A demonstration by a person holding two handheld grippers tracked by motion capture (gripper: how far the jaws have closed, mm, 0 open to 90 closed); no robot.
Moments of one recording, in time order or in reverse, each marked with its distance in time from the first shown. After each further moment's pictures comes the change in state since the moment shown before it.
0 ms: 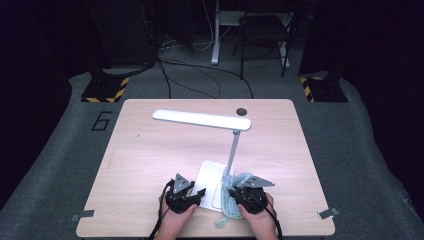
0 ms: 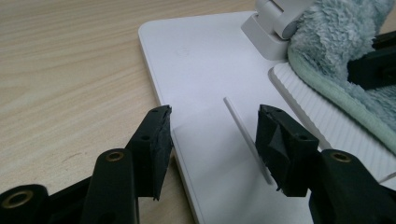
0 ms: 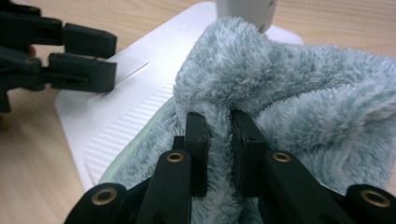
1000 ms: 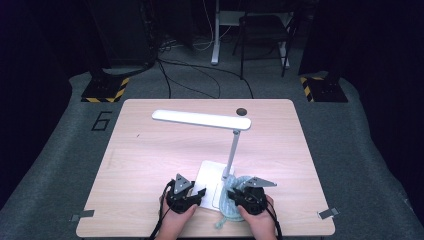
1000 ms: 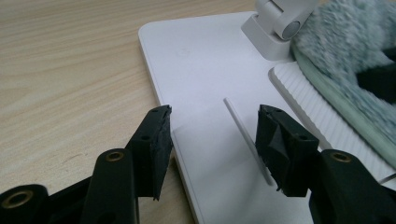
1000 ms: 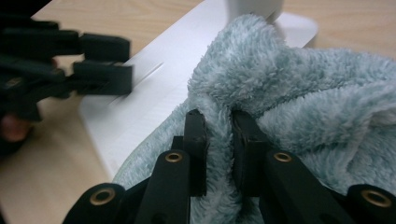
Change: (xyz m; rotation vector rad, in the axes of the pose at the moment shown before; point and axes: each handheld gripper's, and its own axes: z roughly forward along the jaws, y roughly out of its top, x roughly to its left) left arm -0.001 0.000 0.000 0.000 0.008 -0.004; right arm 0.004 -0.003 -0.004 0.006 0.057 0.093
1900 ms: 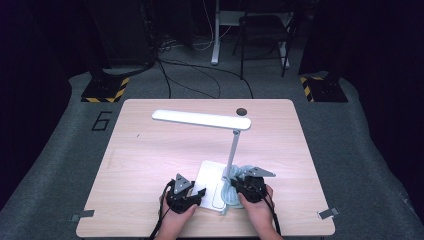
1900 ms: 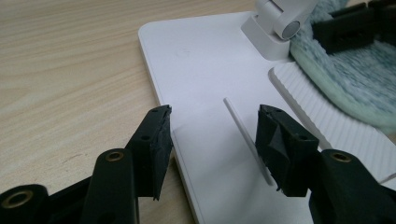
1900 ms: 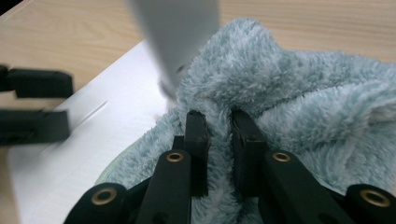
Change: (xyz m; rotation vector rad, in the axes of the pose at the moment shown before) left arm 0.000 0.000 0.000 0.001 -0.003 0.000; right arm -0.022 0.021 0.019 -0.039 -0.114 0.002
